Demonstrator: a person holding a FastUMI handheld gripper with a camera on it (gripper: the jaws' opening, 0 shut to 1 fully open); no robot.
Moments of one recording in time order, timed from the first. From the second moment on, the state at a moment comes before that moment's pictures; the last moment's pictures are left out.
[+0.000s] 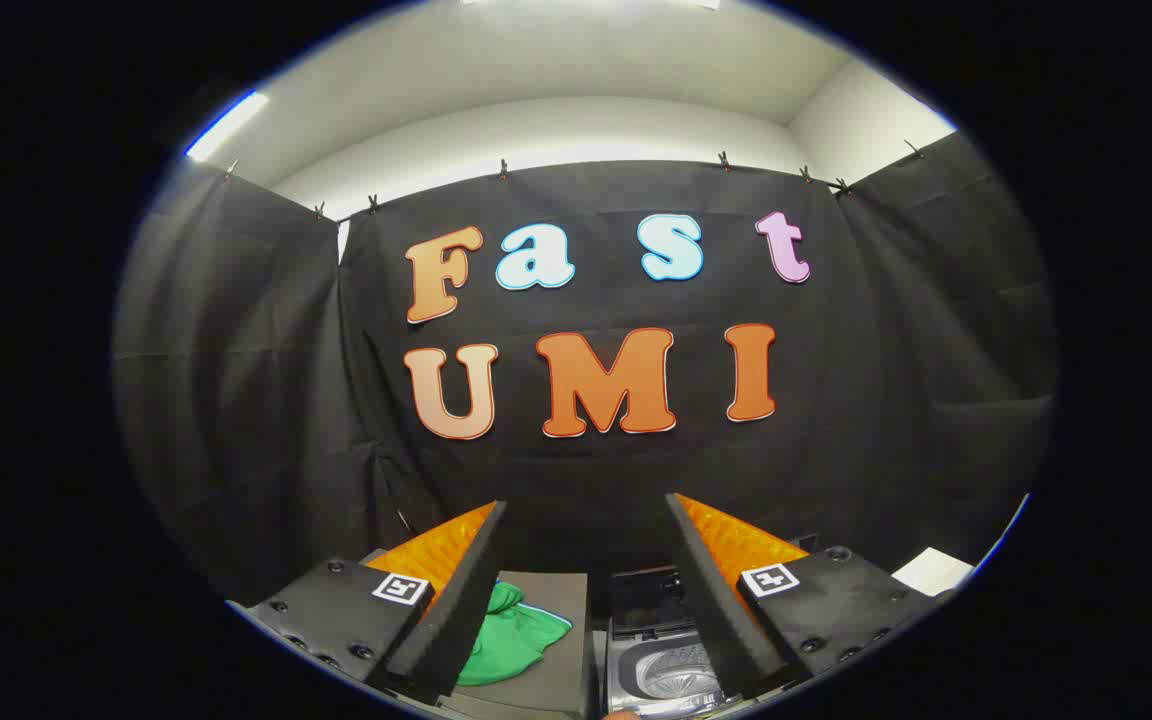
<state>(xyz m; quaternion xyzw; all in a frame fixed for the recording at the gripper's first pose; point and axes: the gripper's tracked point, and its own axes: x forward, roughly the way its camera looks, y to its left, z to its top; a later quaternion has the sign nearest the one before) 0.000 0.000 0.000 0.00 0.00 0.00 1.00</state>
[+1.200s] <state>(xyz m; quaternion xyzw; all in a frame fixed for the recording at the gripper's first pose) 0.008 0.036 -0.040 0.01 0.04 0.03 1.00</state>
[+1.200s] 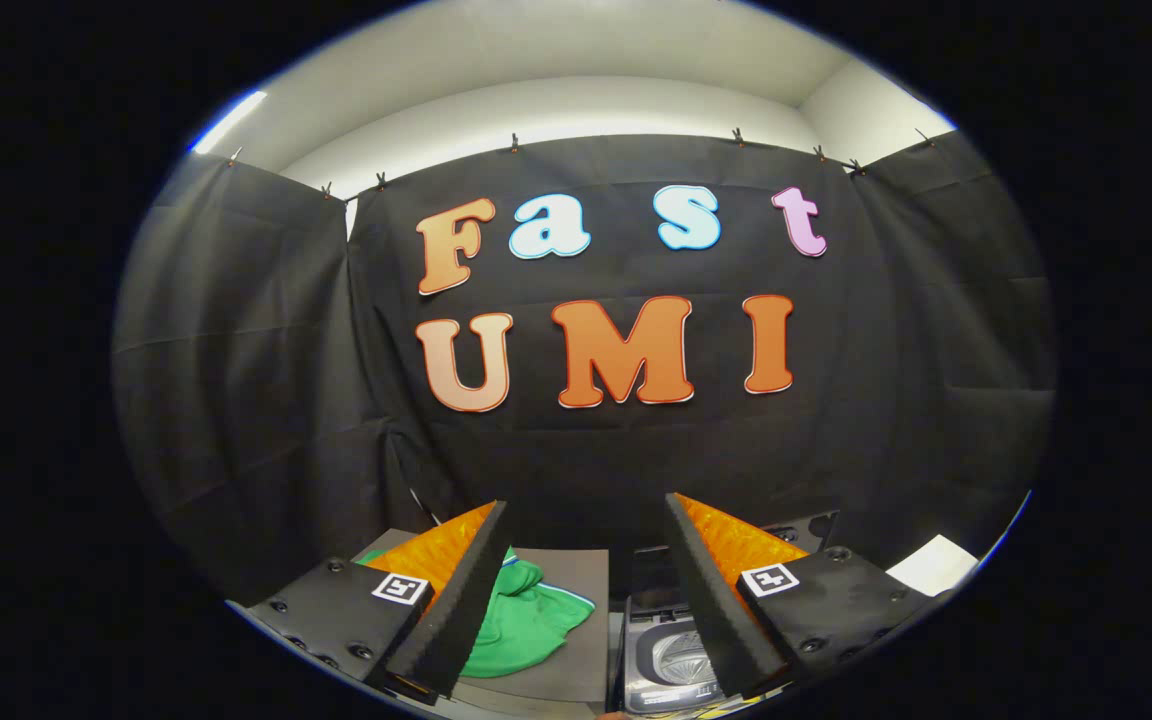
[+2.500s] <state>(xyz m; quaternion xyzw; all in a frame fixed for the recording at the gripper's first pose) 0.011 0.212 -0.271 -0.07 0.28 0.16 0.94</state>
